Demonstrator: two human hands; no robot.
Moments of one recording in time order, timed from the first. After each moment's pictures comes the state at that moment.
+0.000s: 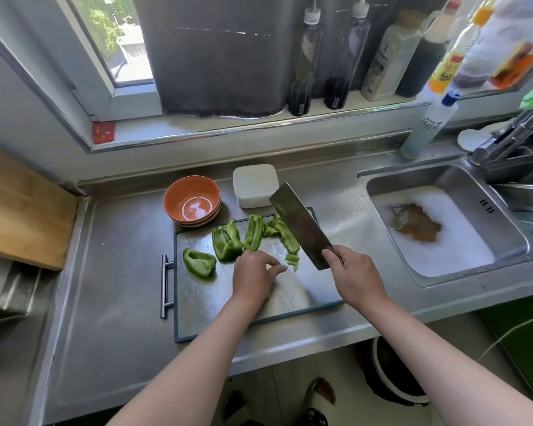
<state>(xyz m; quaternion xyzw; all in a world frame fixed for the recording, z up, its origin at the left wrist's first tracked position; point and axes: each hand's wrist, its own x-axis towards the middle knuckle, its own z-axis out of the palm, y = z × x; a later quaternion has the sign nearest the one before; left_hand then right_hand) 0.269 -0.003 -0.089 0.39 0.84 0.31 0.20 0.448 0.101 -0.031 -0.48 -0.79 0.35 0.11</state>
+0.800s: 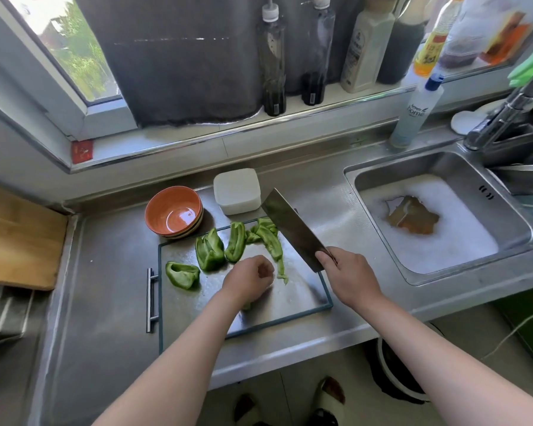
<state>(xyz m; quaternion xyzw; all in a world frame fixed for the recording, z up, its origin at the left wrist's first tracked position) 0.272 0.030 -0.083 0.41 0.83 0.16 0.33 0.474 0.142 -0.054 -0.47 -0.79 0.38 0.10</state>
